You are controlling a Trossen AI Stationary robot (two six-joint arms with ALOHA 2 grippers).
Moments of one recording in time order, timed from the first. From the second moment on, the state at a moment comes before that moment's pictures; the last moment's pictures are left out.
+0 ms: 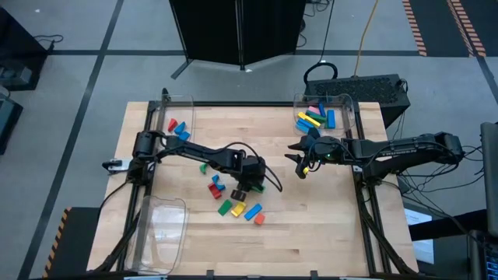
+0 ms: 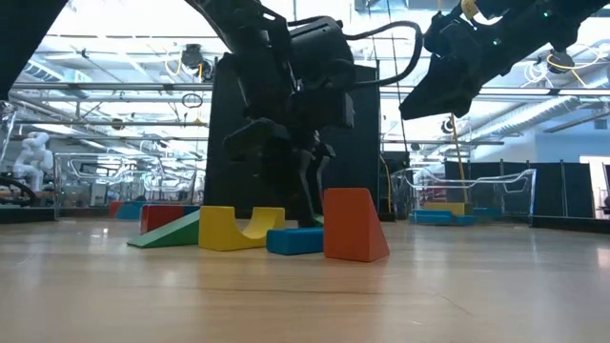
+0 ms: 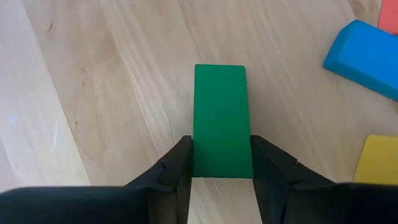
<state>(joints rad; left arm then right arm) -0.01 2.03 1.36 -0.49 0.11 0.37 -0.04 1.03 0.59 -0.09 0.26 0.25</state>
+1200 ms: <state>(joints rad) 0.42 1.26 1.24 -1.07 -0.34 -0.15 -0.04 1.03 0.59 -0.15 0.26 0.27</state>
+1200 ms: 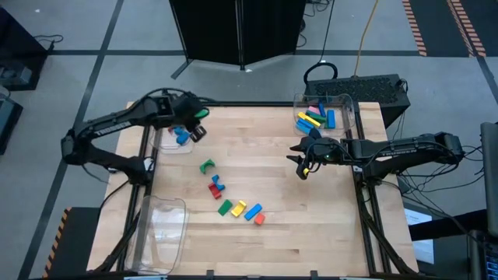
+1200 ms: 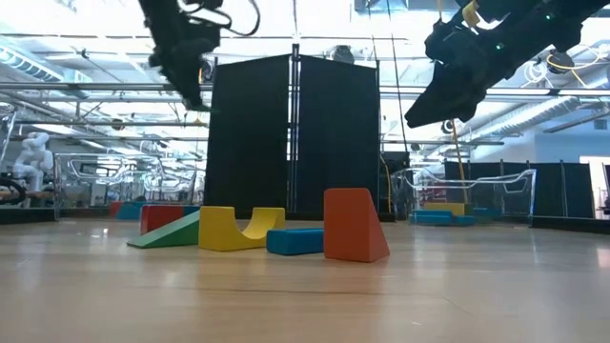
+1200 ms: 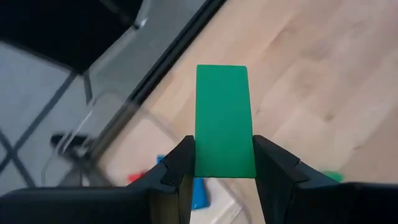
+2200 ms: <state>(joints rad) 0.91 1.11 0.77 -0.95 -0.10 -0.12 -0.04 1.03 0.59 -0.15 0.26 0.27</state>
